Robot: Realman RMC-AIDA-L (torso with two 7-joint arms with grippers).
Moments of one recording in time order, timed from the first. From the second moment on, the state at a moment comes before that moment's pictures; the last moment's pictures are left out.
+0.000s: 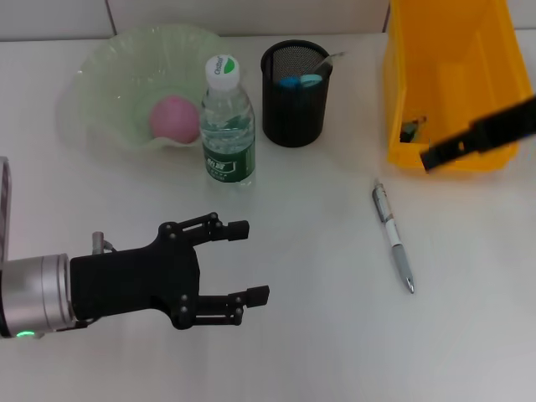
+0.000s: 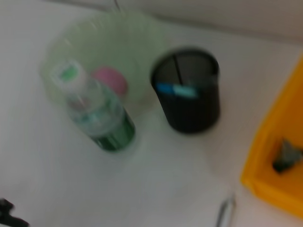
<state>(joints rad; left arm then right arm) -0.31 -2.07 1.17 0.60 1.57 1.61 -1.03 0.56 2.09 -1.14 -1.80 -2.52 -1.90 2.95</state>
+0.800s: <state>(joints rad) -0.30 -2.06 1.17 0.59 1.58 1.64 -1.00 0.67 2.09 -1.24 -1.23 -2.61 -1.61 2.96</state>
